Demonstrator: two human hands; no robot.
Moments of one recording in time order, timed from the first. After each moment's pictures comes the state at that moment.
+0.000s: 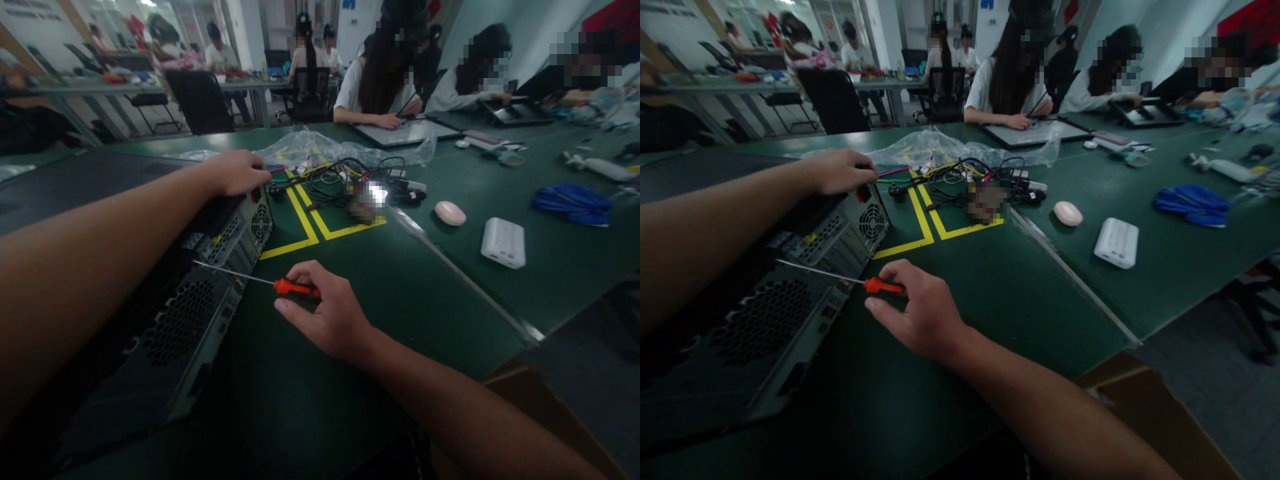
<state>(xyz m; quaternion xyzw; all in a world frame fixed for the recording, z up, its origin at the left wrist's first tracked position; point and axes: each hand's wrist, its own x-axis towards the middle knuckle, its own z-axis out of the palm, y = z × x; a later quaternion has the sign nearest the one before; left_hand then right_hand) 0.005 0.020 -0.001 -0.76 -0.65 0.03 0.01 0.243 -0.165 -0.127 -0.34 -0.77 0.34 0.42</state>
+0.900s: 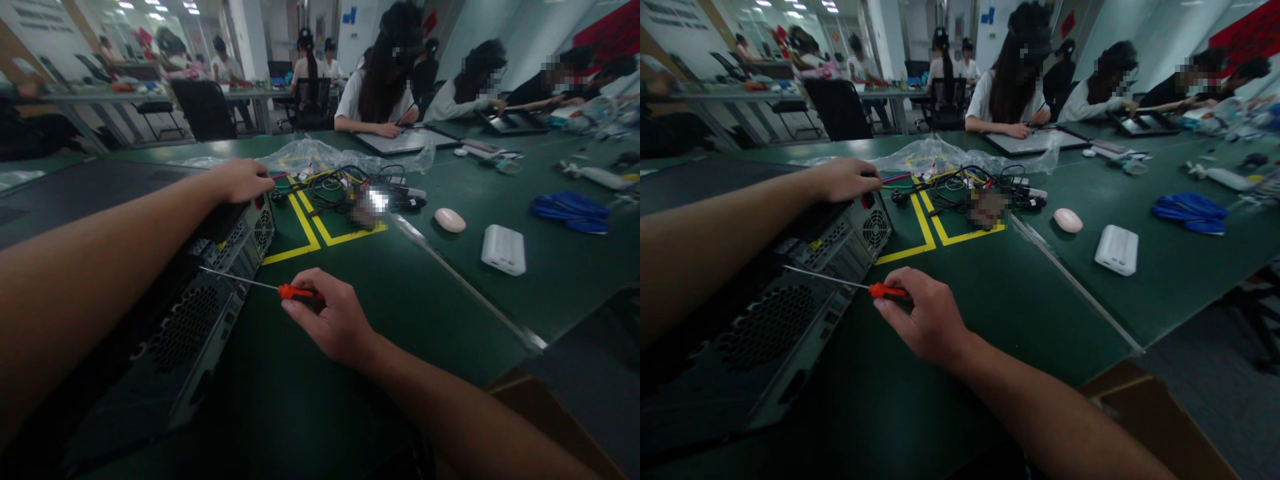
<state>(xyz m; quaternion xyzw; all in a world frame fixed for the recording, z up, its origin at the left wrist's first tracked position) 0.001 0.024 -0.003 -0.76 -0.65 0.02 0.00 0.244 -0.162 -0.125 -0.33 -0.77 0.34 0.42</state>
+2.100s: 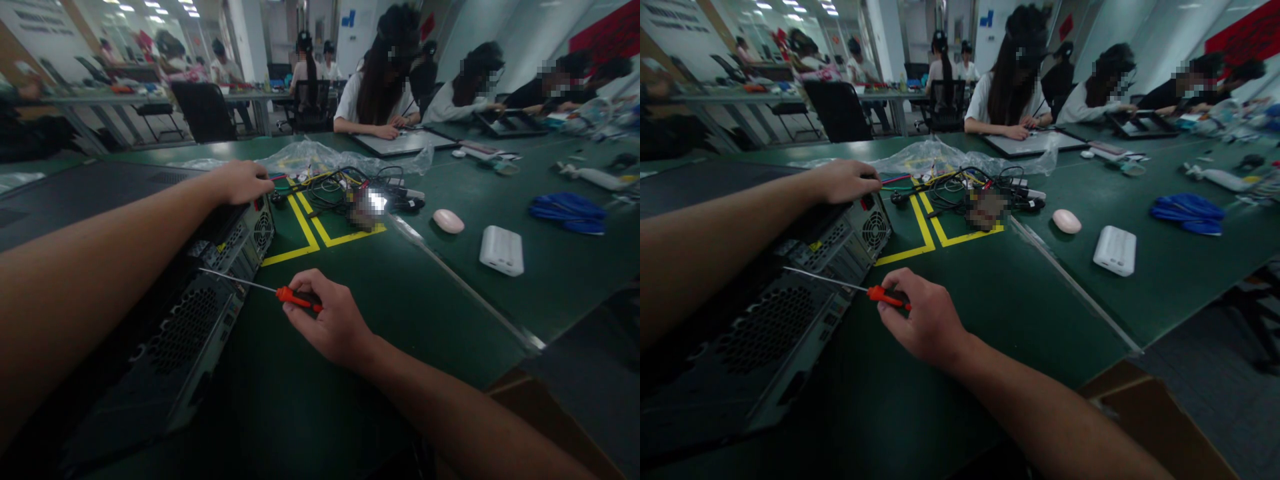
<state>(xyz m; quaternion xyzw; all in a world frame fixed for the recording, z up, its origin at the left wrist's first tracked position) 0.000 0.025 -0.003 -0.76 -0.64 0.03 0.01 0.243 -0.164 -0.128 -0.33 -0.78 0.34 0.41</state>
